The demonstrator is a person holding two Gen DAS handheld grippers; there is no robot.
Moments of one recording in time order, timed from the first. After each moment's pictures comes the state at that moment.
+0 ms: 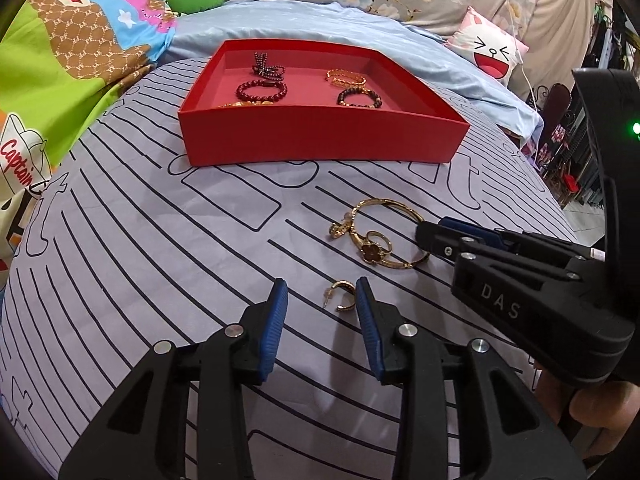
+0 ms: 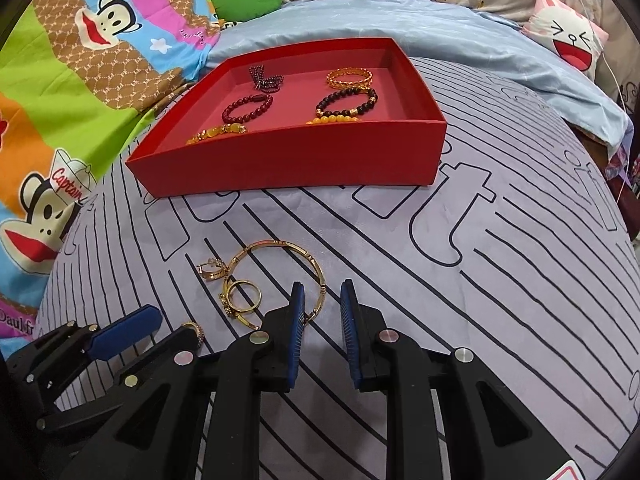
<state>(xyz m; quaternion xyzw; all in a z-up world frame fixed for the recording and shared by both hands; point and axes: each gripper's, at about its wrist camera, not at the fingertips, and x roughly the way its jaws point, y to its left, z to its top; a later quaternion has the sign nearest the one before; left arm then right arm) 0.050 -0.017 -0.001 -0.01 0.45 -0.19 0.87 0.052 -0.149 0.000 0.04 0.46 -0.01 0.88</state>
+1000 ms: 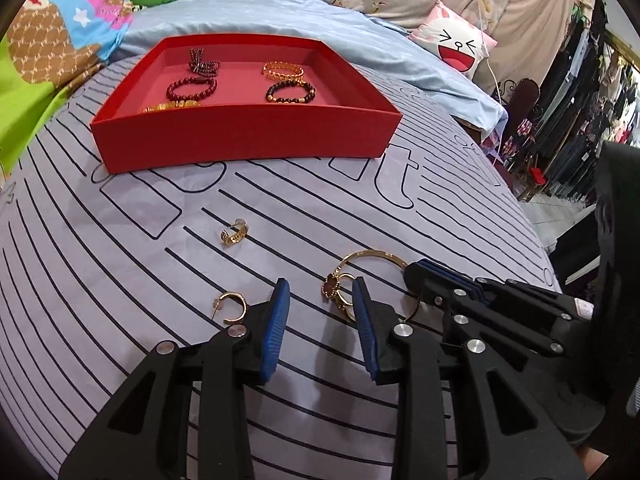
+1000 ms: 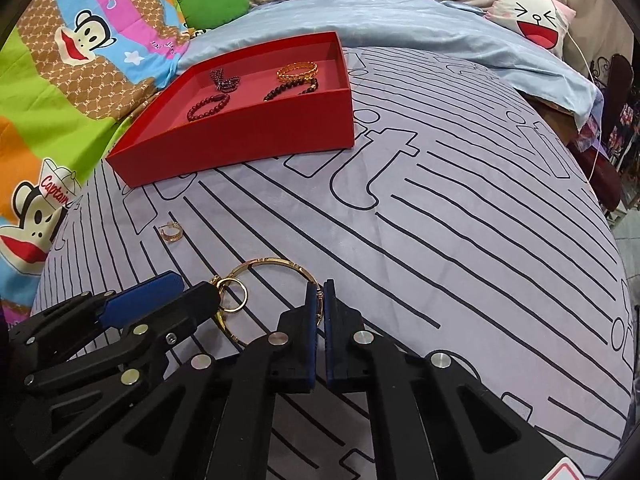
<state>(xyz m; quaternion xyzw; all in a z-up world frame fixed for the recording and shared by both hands) 0.044 -0.065 0.005 -0.02 0.46 -0.26 0.85 0.009 -0.186 0.001 0.07 0.47 -0.04 0.88</state>
